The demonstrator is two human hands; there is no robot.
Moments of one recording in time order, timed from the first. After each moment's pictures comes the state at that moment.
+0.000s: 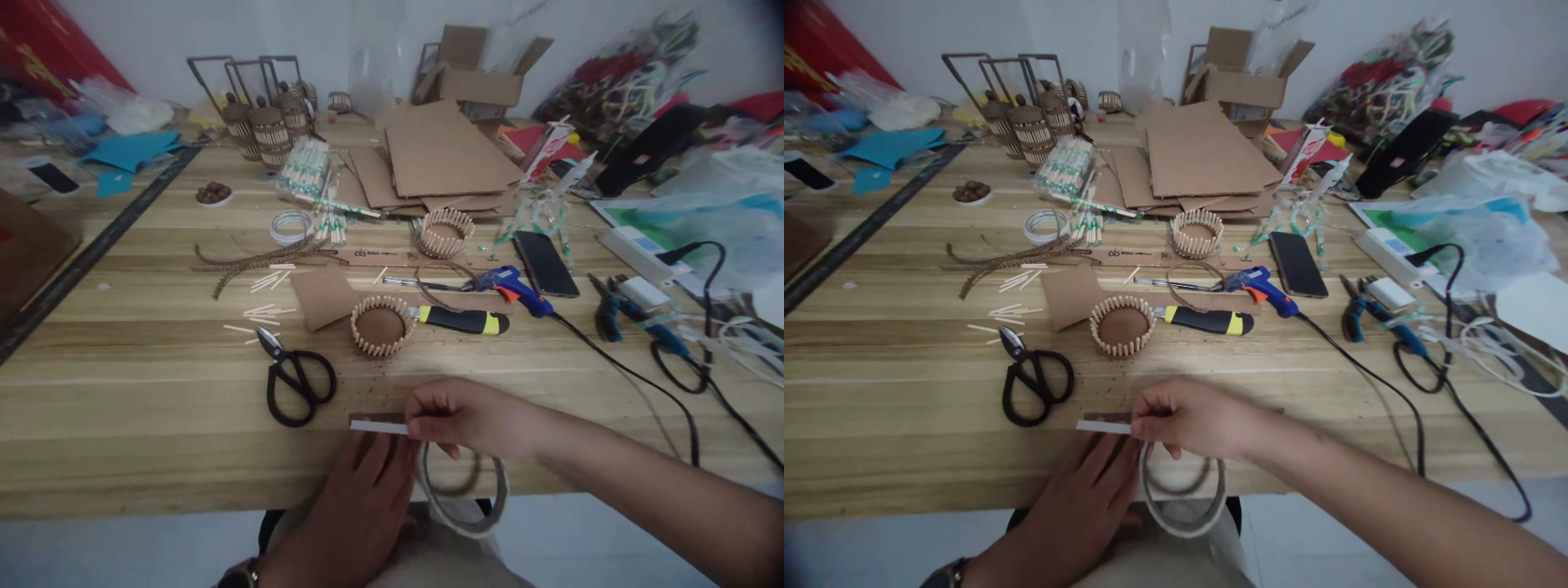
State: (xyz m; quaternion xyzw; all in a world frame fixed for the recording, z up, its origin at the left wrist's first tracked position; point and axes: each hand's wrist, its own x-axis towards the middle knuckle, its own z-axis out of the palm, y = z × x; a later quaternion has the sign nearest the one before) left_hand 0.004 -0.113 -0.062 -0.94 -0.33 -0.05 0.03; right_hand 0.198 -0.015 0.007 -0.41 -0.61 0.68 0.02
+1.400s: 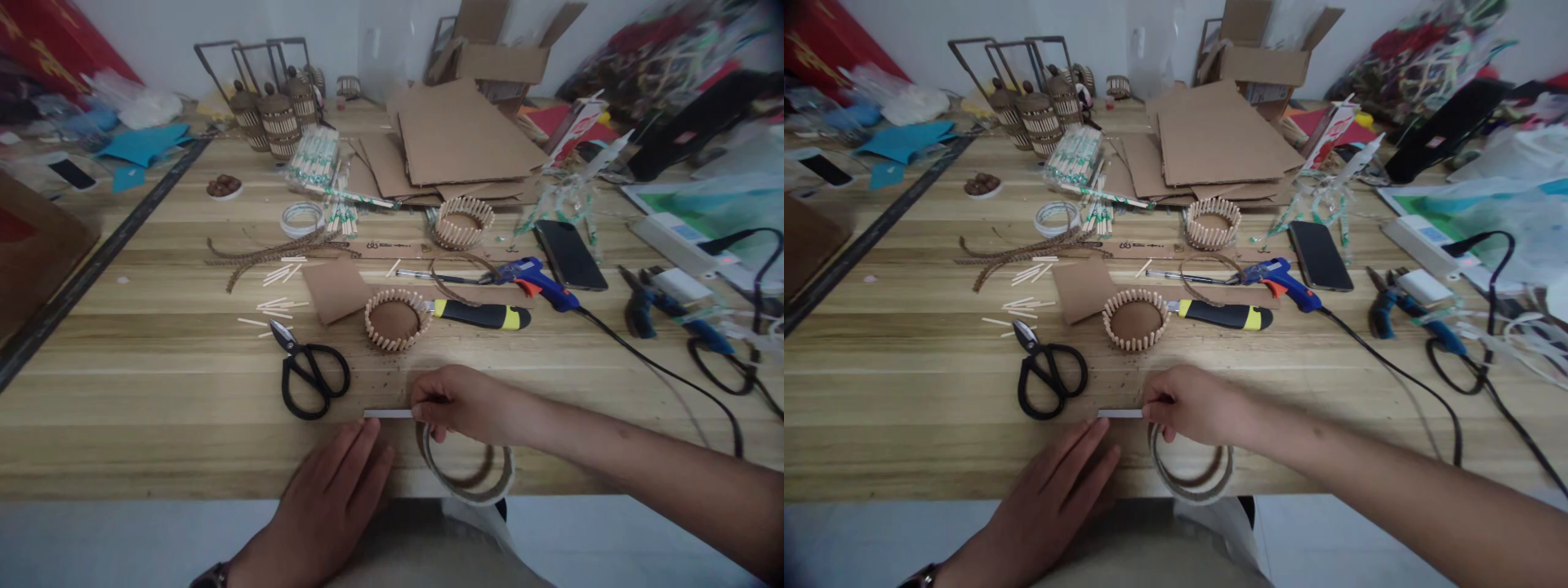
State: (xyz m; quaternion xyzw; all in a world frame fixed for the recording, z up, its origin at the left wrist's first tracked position) left_hand -0.043 -0.124 -0.070 -0.90 -0.39 -0.19 0.09; right_hand 0.184 -0.003 -0.005 -0.46 -0.65 0.60 -0.03
